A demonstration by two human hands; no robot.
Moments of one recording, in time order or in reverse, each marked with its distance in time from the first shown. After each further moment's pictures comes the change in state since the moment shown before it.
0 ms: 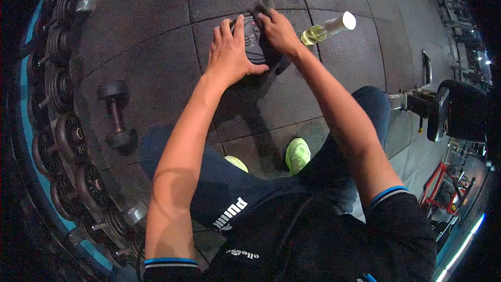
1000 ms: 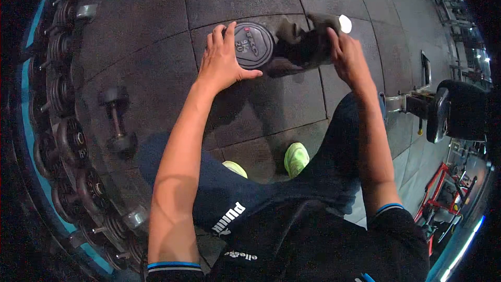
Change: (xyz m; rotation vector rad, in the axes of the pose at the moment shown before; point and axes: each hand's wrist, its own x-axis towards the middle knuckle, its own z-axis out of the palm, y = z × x) left_hand 0.003 -0.008 -0.003 -0.011 -0.003 0.035; right_hand -0.093 -0.006 -0.157 -0.518 0.199 -0.329
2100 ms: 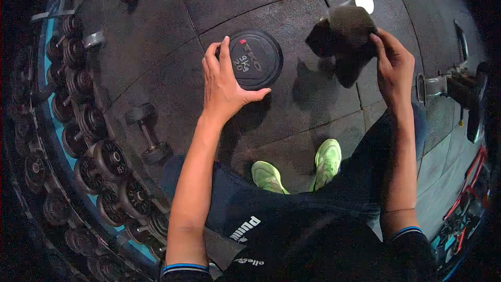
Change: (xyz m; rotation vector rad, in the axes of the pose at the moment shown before) left_hand 0.002 0.005 0.004 0.019 -0.010 0.049; right_hand -0.030 0.034 -0.005 0.298 0.226 0.490
